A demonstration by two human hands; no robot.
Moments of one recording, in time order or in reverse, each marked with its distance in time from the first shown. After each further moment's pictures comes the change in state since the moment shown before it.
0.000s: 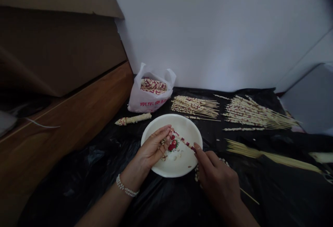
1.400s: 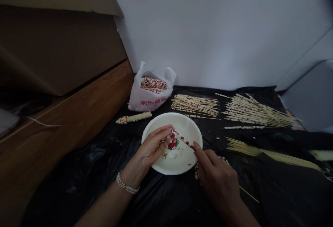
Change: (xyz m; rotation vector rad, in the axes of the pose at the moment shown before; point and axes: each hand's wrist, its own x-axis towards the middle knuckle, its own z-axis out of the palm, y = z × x) left_hand -0.003 0.000 0.002 0.104 0.002 0.068; right_hand 0.001 -0.003 -0.003 -0.012 0.014 -0.002
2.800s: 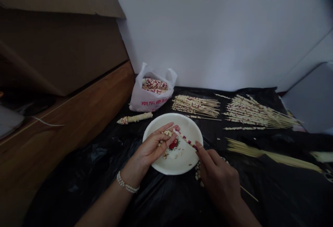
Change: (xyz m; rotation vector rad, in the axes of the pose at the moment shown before) left_hand -0.005 0.006 -0.002 -0.043 -0.174 -0.082; right_hand 0.001 0.004 0.001 0.022 0.039 0.010
